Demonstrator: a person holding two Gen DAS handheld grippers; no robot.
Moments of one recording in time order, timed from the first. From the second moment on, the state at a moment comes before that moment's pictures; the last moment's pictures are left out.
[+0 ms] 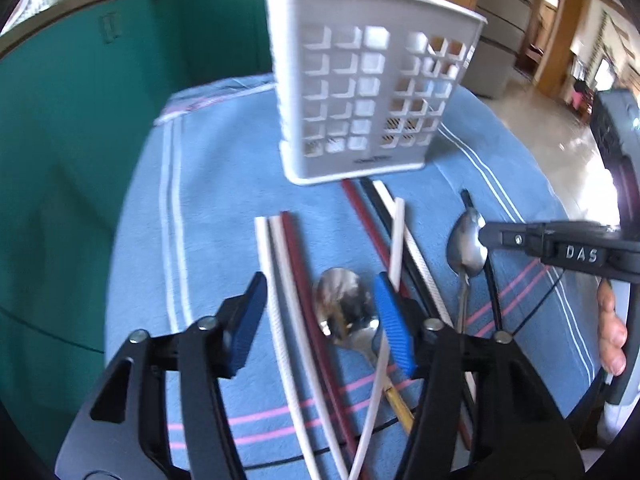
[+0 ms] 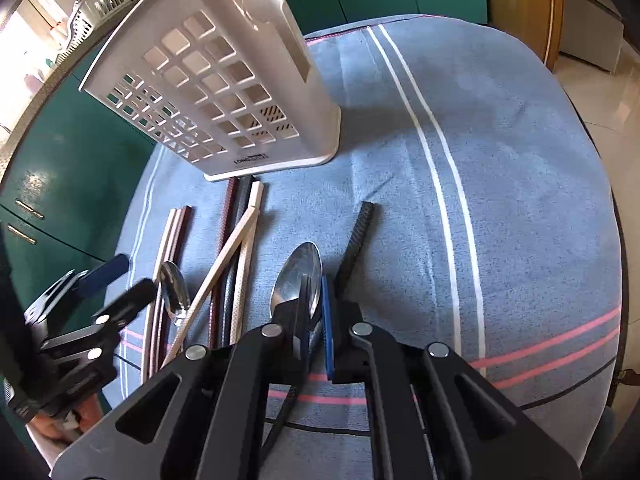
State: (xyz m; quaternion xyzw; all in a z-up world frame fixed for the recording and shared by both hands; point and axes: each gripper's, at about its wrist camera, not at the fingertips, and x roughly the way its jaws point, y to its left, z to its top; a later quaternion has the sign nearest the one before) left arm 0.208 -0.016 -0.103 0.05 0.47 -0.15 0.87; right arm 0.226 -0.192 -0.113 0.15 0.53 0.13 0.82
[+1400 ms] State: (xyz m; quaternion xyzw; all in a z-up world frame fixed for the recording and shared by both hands) left arm 0.156 -0.001 -0.029 0.04 0.37 -0.13 0.92; right arm 0.195 -0.158 -0.052 0.02 0.42 0.12 0.90
